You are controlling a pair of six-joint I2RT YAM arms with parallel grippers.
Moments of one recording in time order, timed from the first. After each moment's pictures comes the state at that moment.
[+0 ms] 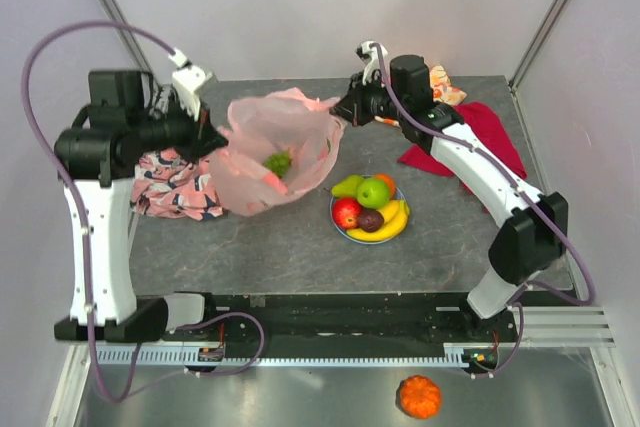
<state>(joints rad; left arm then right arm) -0.04 1.36 1.99 -1.31 0.65 0.41 0.47 1.71 1.62 -0.20 -0.45 0.24</state>
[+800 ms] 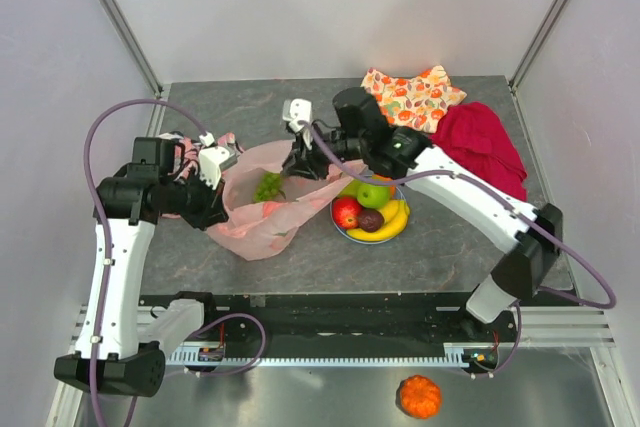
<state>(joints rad) -0.05 1.01 1.31 -1.36 0.52 0.50 0.82 1.60 1.65 -0.39 -0.61 -0.26</state>
